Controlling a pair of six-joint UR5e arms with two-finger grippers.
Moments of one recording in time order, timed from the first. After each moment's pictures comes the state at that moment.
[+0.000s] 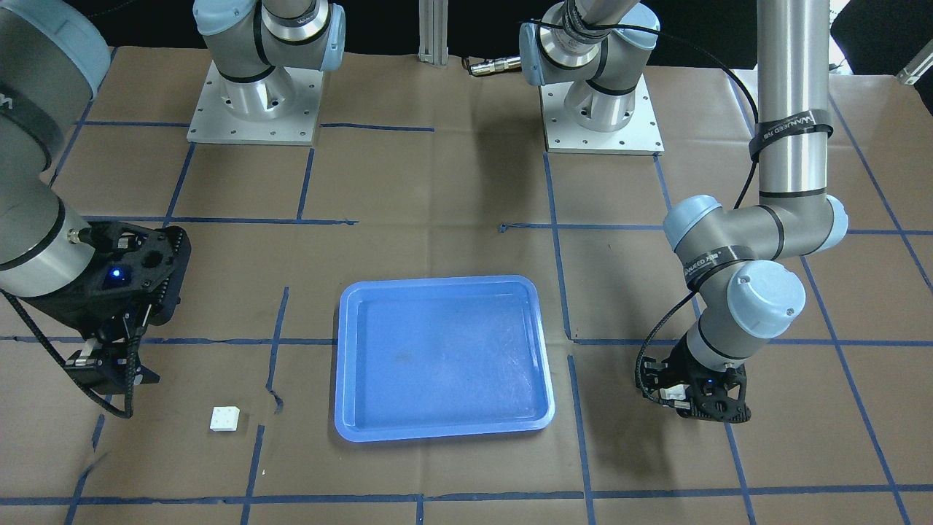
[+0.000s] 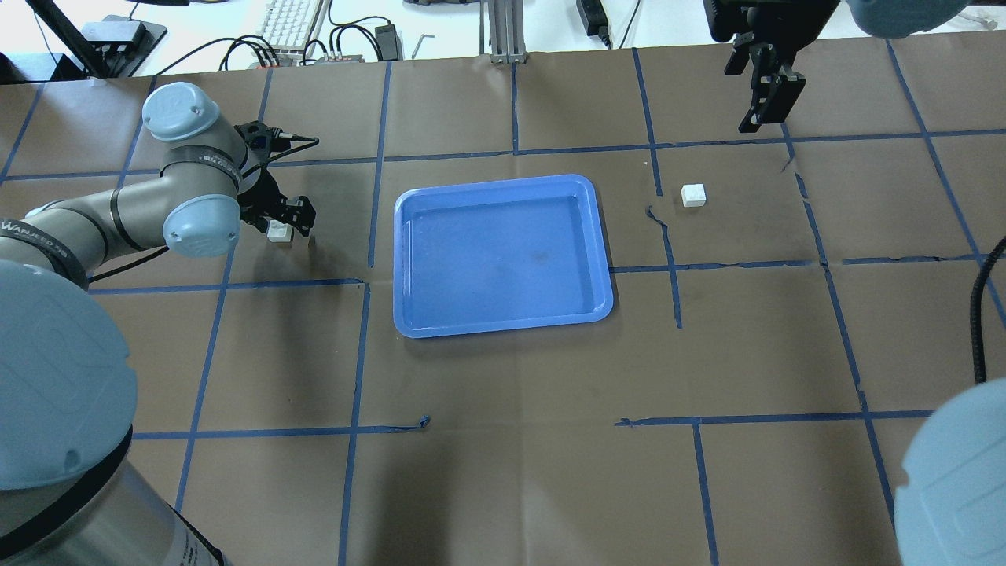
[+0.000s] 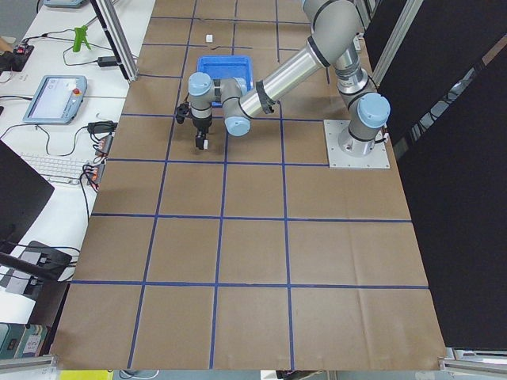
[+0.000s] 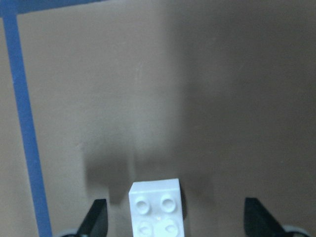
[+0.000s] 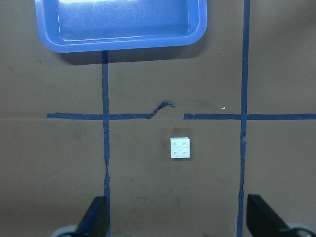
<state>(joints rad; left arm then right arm) -1.35 -2.11 -1.76 -0.76 1.58 0.34 1.46 -1.21 1.31 -1.69 -1.48 -1.73</state>
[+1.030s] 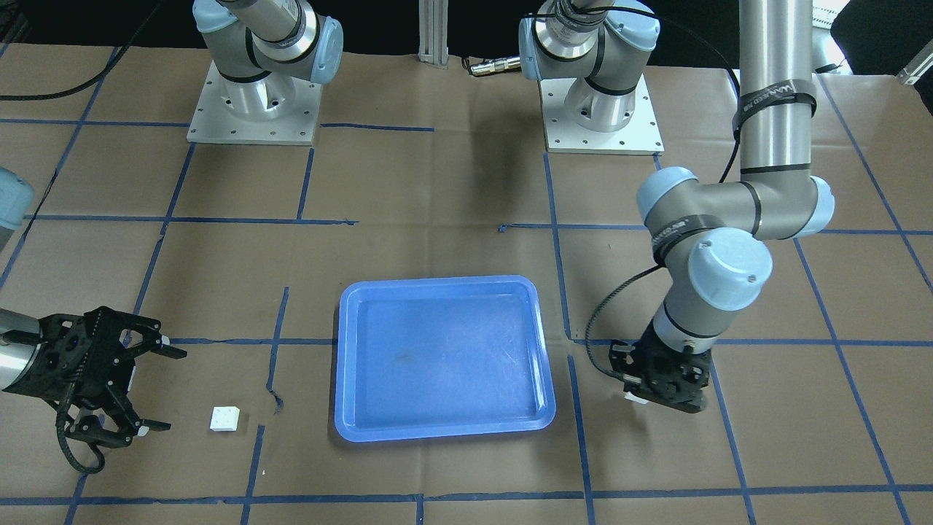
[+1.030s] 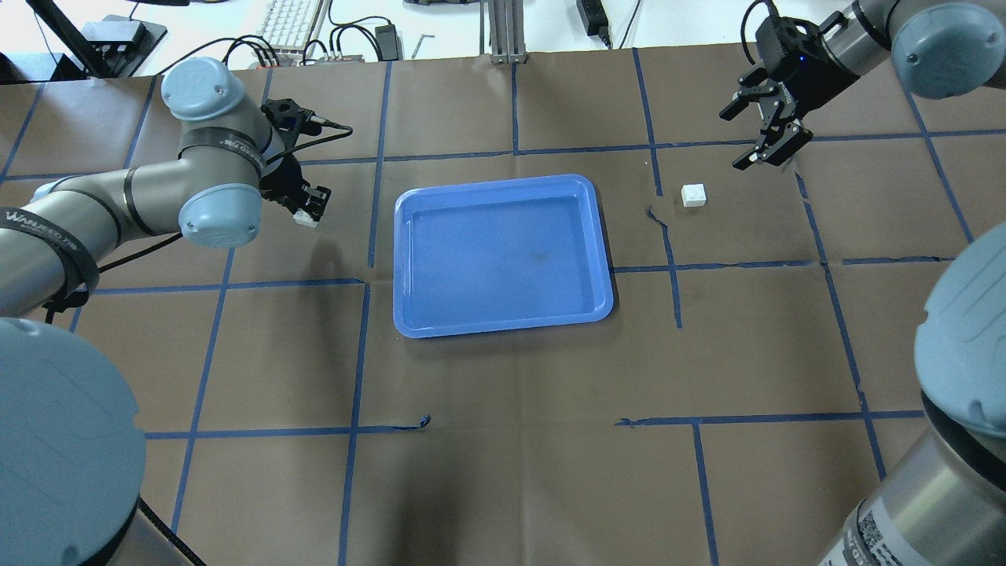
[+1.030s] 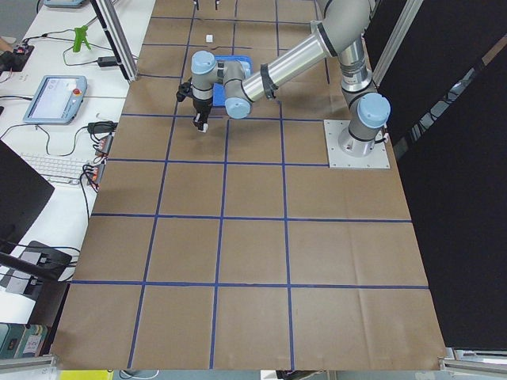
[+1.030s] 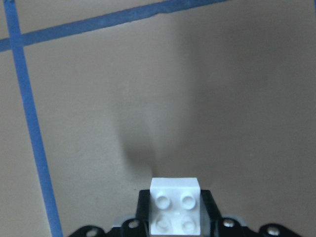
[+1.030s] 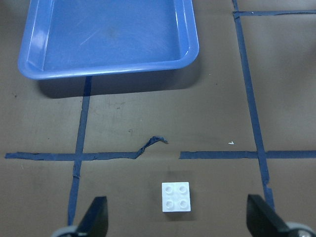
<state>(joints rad) -1.50 -2.03 -1.75 -0.79 1.59 0.52 1.25 -1.03 1.42 -1.73 -1.05 -1.96</state>
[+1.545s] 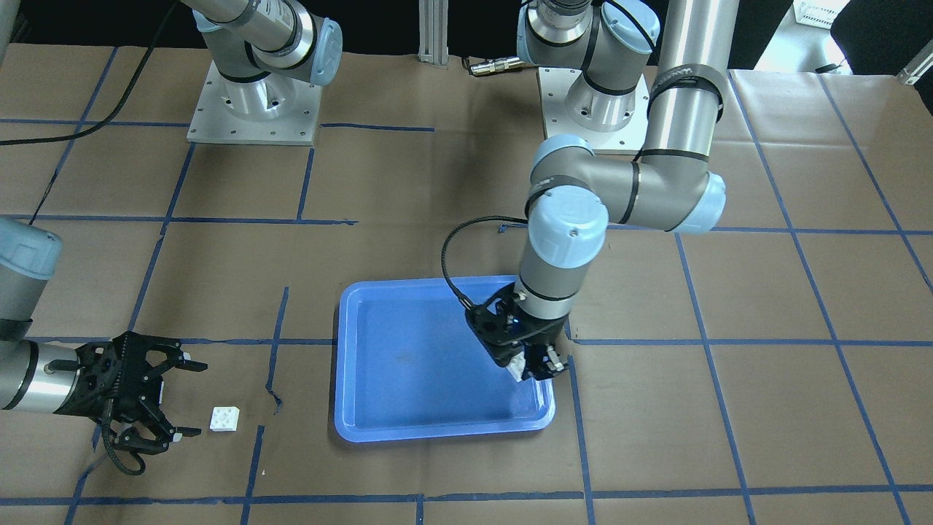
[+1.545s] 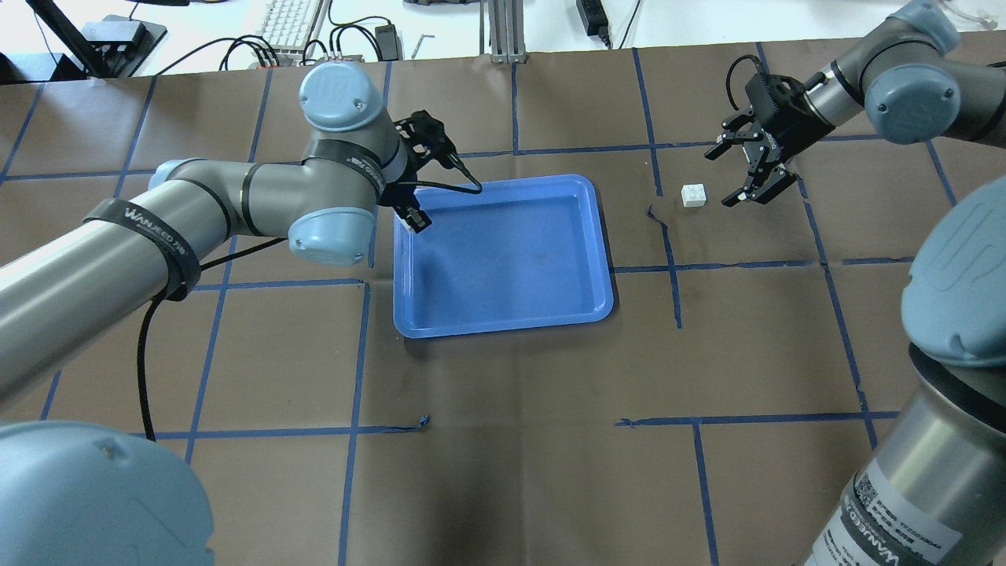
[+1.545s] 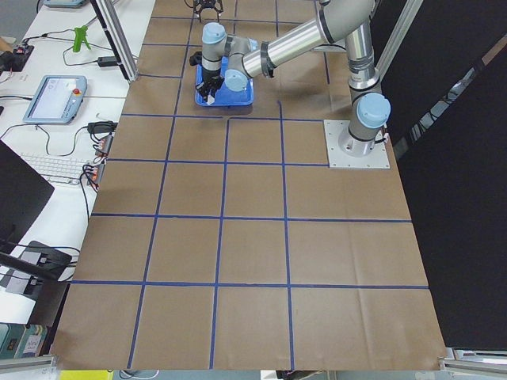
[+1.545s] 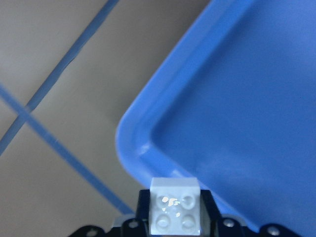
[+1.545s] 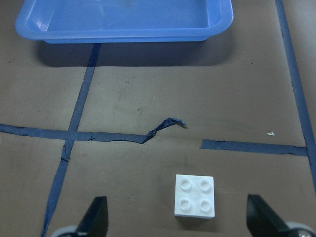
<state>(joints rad) -1.77 -2.03 -1.74 -0.79 1.58 0.93 1.24 -0.93 1.47 -1.80 -1.03 -2.09</state>
